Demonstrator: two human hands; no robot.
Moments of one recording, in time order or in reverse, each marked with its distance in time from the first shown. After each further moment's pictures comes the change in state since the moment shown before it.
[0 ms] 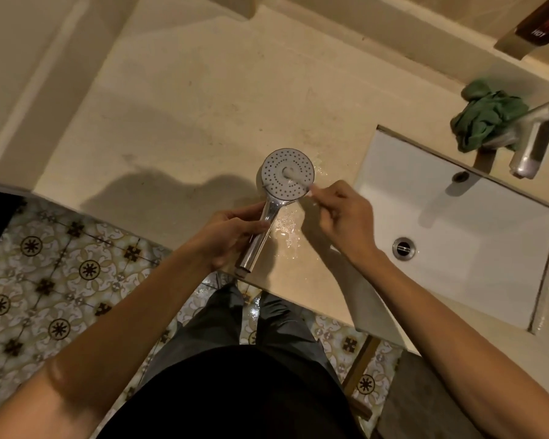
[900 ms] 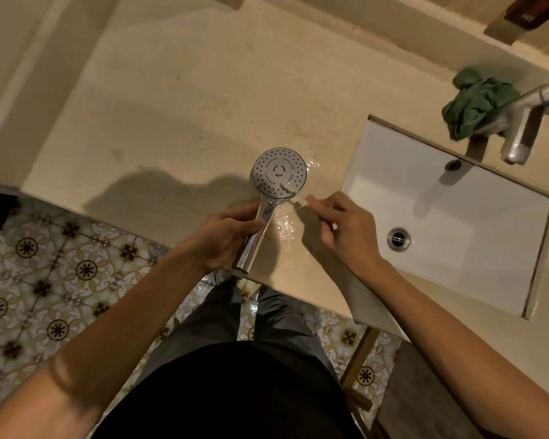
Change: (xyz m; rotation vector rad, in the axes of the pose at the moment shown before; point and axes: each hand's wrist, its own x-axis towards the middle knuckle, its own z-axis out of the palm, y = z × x) left_hand -0.004 -0.012 0.005 -0.067 -0.025 -0.029; right_hand -0.034 0.011 -0.012 -0.037 -0.026 -0.063
